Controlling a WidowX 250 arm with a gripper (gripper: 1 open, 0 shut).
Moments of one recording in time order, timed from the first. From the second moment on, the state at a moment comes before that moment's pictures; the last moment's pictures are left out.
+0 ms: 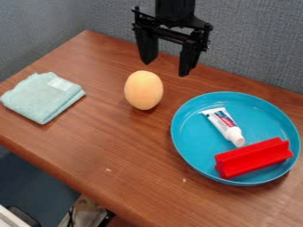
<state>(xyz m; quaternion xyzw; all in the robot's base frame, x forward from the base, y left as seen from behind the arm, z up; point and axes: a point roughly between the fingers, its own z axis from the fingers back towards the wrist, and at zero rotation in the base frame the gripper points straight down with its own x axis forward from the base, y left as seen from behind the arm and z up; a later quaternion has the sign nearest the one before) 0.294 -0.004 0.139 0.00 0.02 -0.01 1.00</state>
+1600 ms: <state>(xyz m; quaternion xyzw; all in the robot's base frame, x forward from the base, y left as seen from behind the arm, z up) 0.285 -0.110 0.060 0.01 -0.01 0.37 0.93</state>
